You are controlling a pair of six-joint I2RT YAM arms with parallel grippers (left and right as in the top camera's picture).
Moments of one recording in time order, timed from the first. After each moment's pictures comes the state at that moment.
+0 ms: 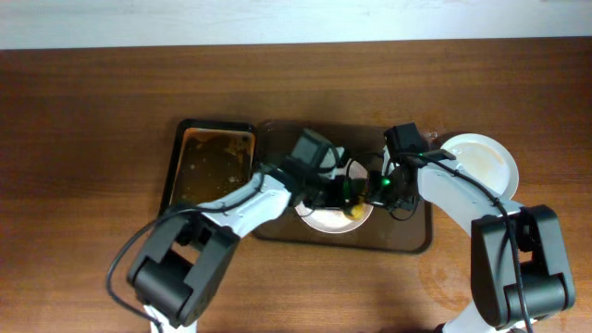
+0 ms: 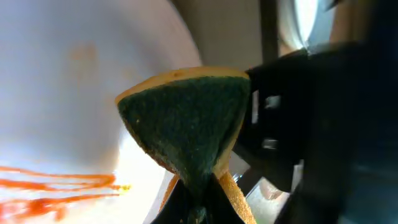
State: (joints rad) left arm -0.65 1.96 1.17 -0.19 0.61 -0.58; right arm 0.19 1.79 1.02 -0.62 -0.23 0.39
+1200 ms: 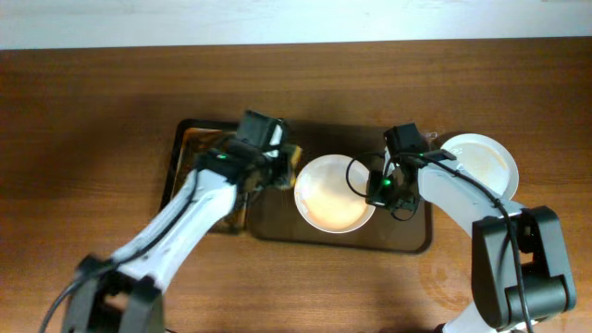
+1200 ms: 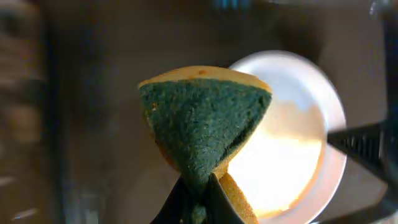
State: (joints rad) left arm -0.44 1.64 1.17 -0.56 0.13 -0.35; right arm 0.19 1.78 1.02 -0.63 -0.20 0.39
